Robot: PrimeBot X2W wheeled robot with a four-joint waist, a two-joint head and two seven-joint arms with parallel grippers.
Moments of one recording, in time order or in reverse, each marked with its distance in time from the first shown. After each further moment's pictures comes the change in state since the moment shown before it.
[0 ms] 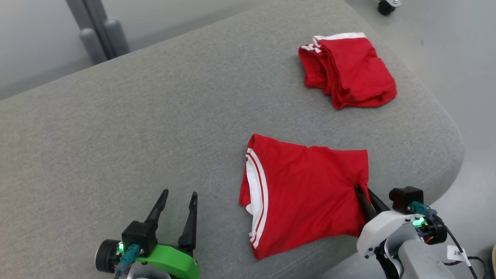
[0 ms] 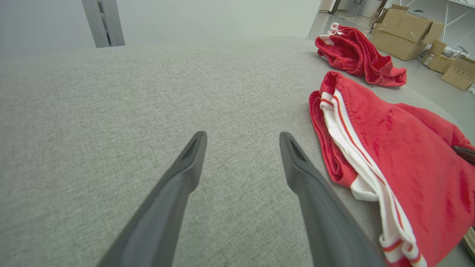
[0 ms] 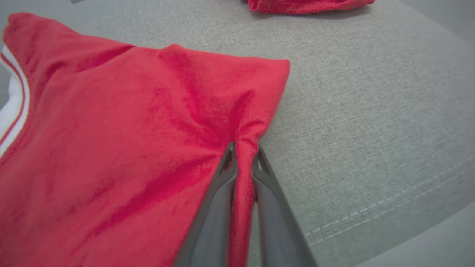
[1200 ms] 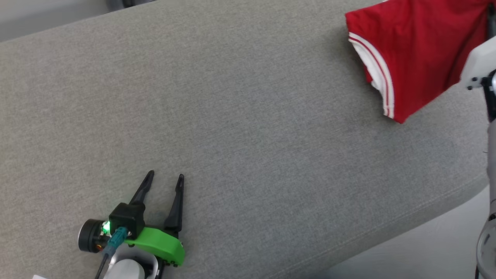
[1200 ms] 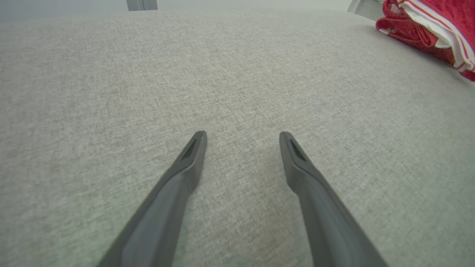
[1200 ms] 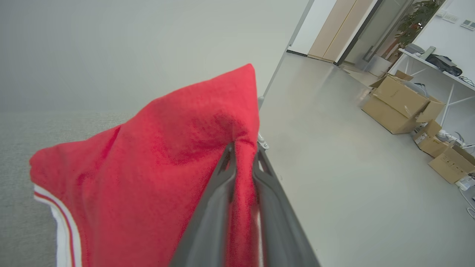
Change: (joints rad) left arm -0.077 0.059 0.007 0.014 0.025 -0.002 0.000; right arm -0.634 -0.155 -0.484 0.044 -0.520 0.000 0.155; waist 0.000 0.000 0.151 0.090
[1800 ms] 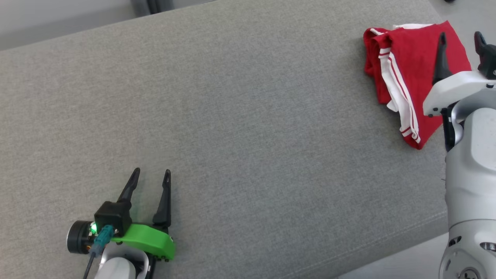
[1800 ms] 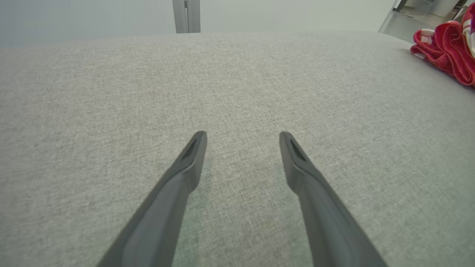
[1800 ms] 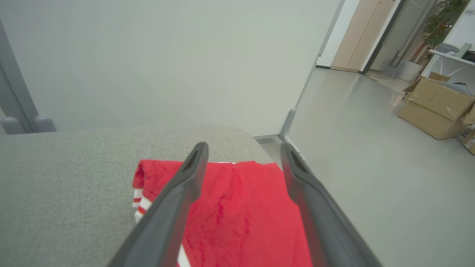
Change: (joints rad) left arm -0.004 -0.020 0.077 0.002 0.010 0.000 0.000; right arm 0.105 0.145 -0.114 -0.044 -0.067 0.000 -0.150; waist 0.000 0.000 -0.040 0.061
